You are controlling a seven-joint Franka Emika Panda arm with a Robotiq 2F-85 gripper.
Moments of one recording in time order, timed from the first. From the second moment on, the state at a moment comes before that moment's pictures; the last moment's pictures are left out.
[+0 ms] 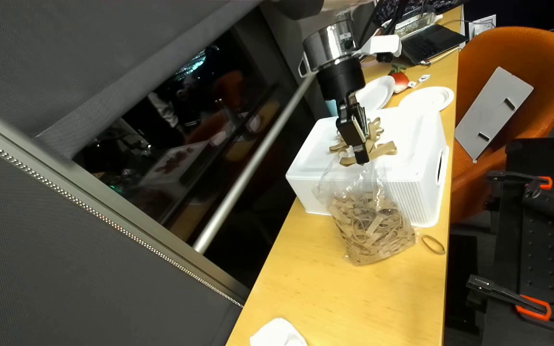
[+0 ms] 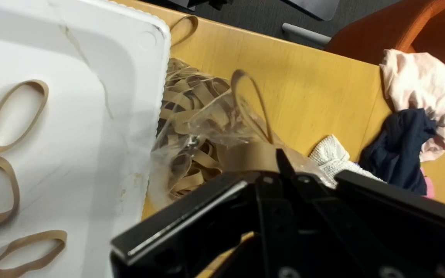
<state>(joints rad) -0.06 0.14 0.00 -2.05 0.42 1.95 -0.65</state>
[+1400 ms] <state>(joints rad) -0.07 0.32 0.04 -1.89 0.42 1.97 -0.68</state>
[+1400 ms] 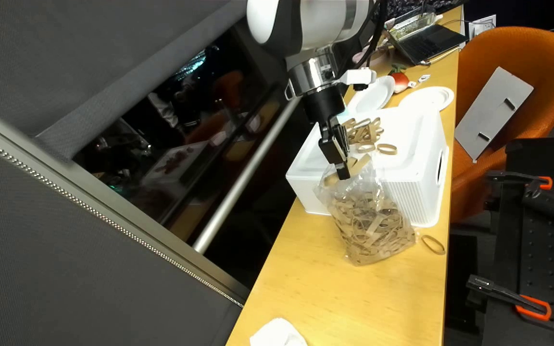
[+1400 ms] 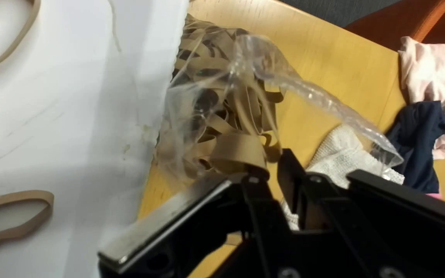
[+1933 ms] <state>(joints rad) -0.07 0.32 0.05 -1.85 0.42 1.96 -0.68</state>
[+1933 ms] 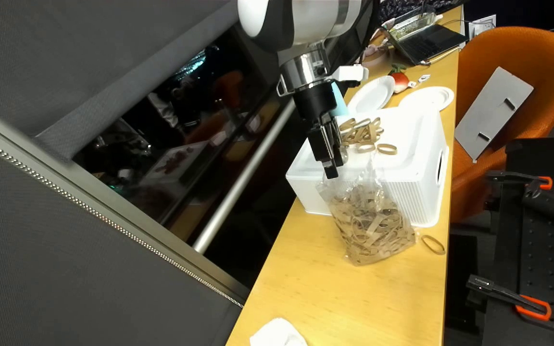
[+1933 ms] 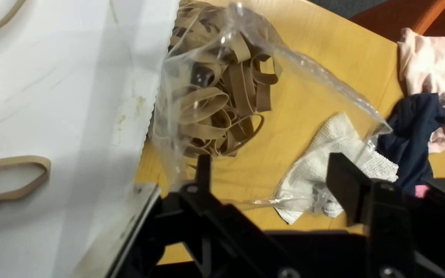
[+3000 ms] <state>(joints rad) -0.14 0.19 -0.06 -1.97 0.17 2.06 -0.63</state>
